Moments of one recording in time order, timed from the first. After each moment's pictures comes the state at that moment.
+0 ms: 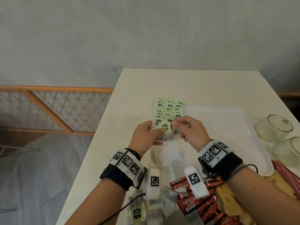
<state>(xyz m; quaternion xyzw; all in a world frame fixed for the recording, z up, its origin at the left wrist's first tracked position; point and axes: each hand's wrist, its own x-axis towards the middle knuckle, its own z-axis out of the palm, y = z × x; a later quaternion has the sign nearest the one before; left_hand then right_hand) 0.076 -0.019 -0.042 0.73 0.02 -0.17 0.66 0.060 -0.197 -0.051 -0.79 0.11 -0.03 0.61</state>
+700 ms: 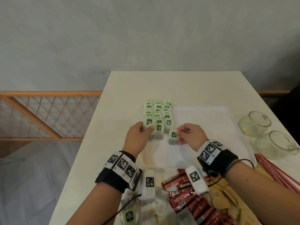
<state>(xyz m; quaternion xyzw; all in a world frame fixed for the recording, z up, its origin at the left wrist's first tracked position) 0.080 -0.030 -0.044 0.83 0.01 -0.10 0.55 0.053 -0.237 -0.076 -0.78 0.18 0.02 0.59</state>
